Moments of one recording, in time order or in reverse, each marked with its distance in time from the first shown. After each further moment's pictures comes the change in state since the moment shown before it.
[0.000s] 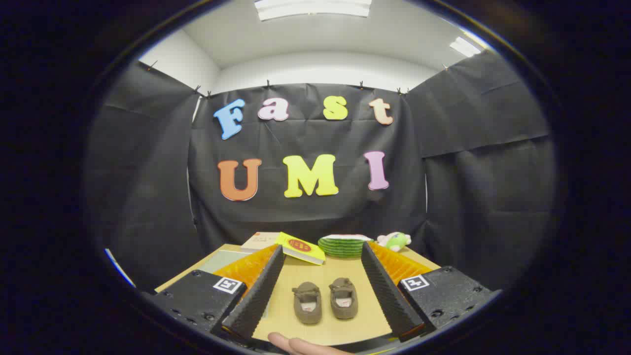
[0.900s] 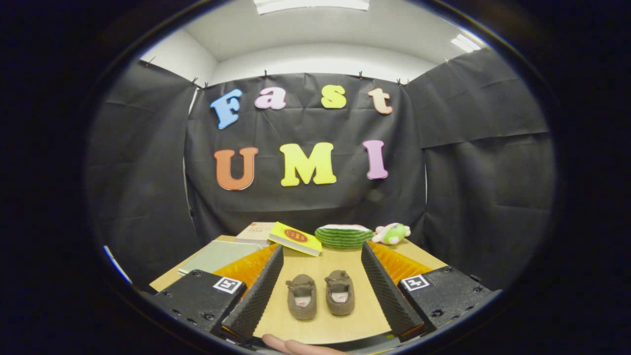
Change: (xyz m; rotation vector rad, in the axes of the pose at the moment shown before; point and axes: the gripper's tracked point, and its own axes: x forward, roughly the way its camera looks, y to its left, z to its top) arm 0.024 -0.019 -0.030 -0.002 0.064 -0.012
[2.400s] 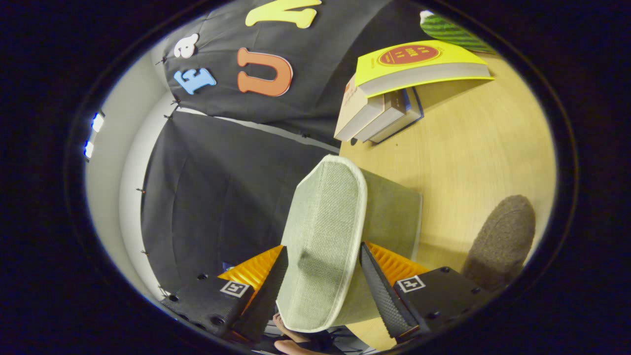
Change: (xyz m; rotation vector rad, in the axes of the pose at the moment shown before) arm 0.242 0.204 -0.191 0.823 1.017 1.035
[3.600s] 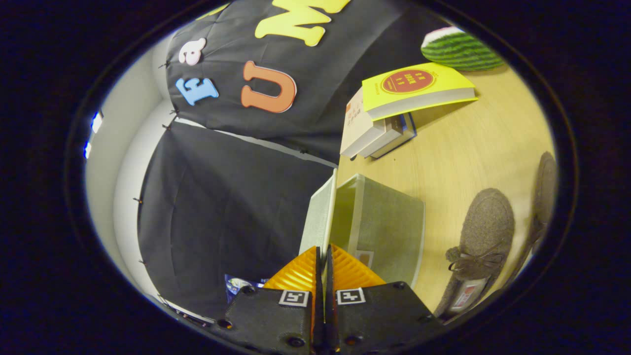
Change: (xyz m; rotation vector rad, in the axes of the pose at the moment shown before) arm -0.041 0.056 0.013 -0.027 -0.115 -0.132
